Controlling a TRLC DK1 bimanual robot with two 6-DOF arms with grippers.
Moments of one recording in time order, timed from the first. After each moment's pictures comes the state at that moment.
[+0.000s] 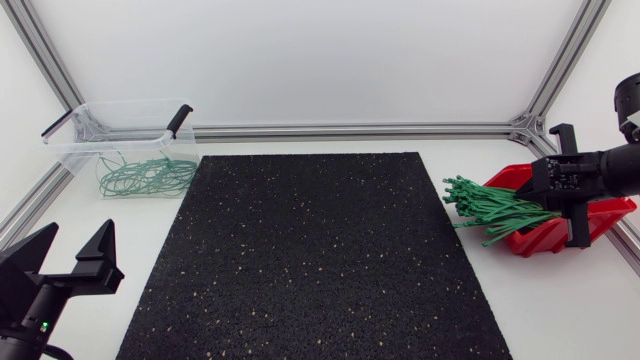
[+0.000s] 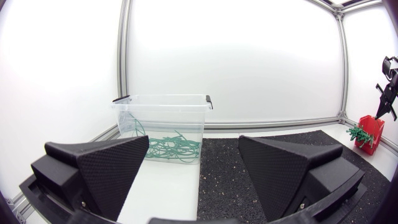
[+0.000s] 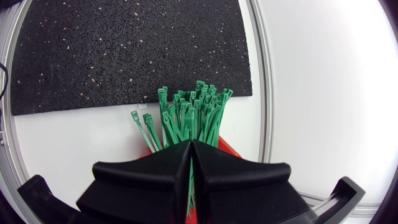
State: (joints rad) left arm 0.02 0.05 0.02 0.00 -0.05 0.00; right arm -0.26 1.30 0.95 -0.67 -0.25 -1.73
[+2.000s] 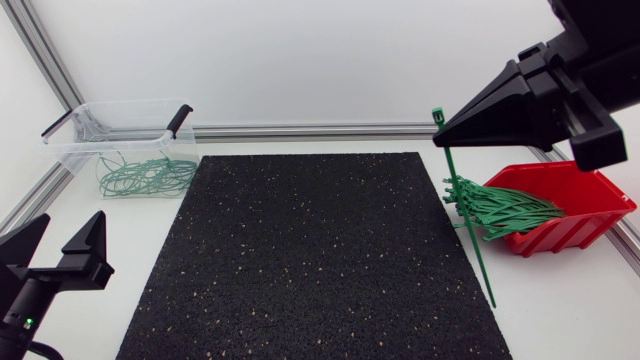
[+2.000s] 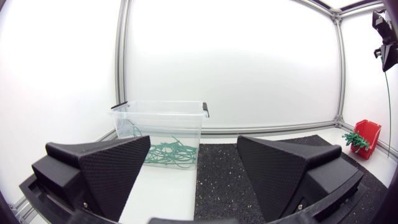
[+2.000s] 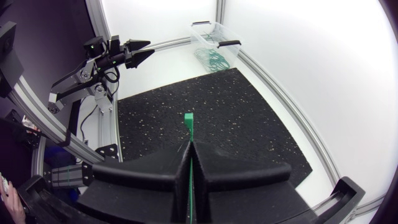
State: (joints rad) left arm 0.02 0.07 0.10 -0.05 -0.04 0.00; right arm 0.29 1.25 1.47 -1.20 -0.66 -0.68
